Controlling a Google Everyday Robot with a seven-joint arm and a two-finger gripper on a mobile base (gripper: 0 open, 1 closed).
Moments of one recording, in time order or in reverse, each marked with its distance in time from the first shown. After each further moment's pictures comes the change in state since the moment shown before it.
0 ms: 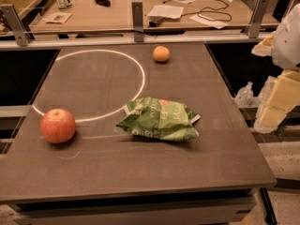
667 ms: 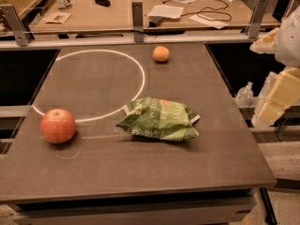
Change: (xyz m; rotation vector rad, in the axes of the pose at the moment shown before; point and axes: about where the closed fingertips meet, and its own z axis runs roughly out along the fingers) arm -0.004 -0.006 -0.001 0.000 -0.098 0.006
